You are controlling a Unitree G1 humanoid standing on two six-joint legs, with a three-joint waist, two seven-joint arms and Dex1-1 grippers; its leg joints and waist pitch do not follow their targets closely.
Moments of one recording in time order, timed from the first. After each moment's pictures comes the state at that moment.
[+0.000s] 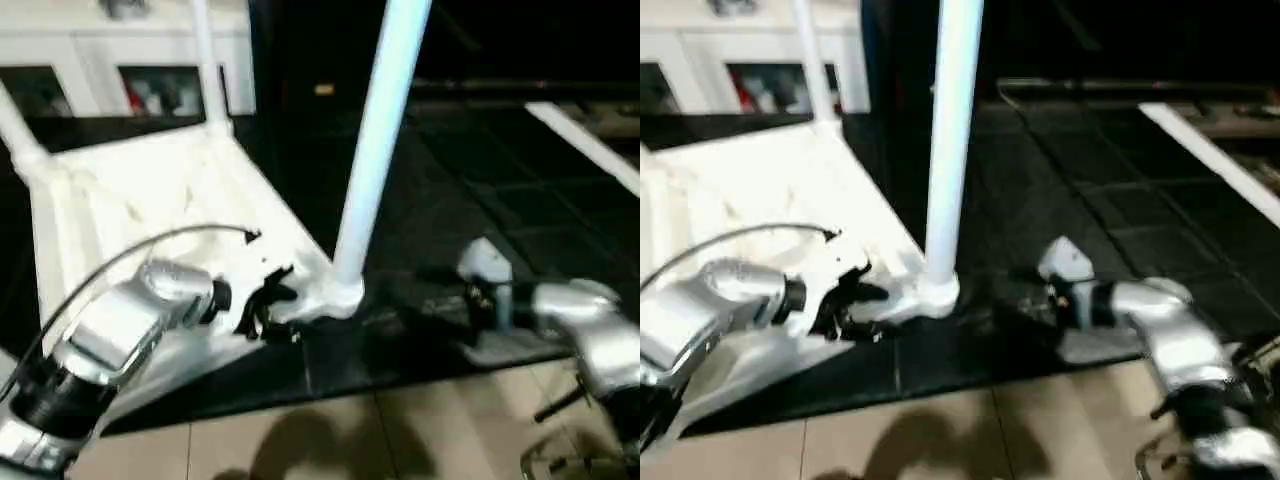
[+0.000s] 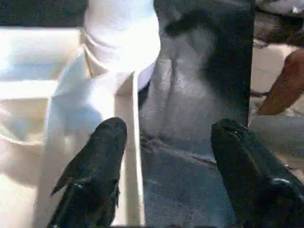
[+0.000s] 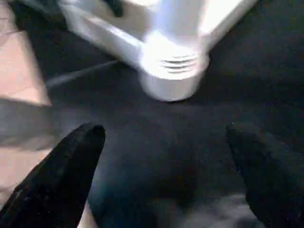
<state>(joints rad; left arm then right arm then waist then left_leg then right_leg) -0.48 0.64 -0.40 -0.19 -0.33 0.97 -0.85 -0.34 -0.66 0.17 0.22 0.27 0.28 1.24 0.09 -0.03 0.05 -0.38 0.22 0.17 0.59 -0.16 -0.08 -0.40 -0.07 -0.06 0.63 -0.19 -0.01</state>
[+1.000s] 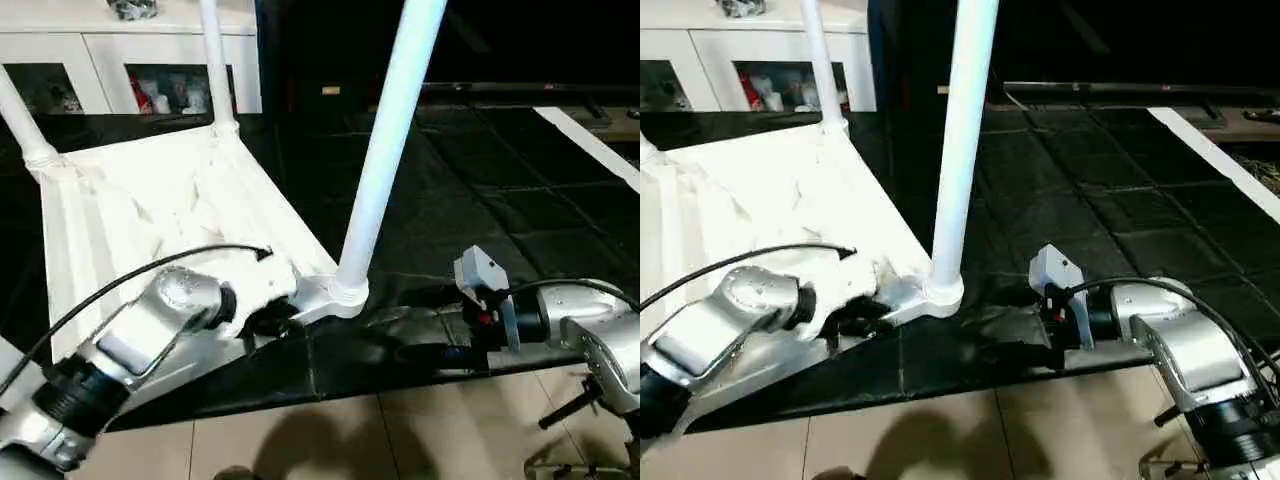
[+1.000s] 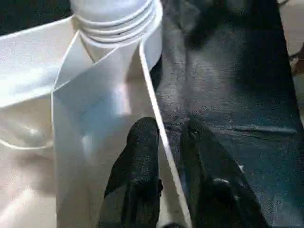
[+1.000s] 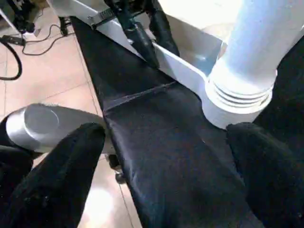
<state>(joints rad) -0.49 0.64 -0.52 0.08 -0.12 0.42 -0.97 -0.31 -0.68 0.19 0.00 0.34 0.48 1.24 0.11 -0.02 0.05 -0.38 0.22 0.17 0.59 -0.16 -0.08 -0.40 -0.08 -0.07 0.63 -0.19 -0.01</state>
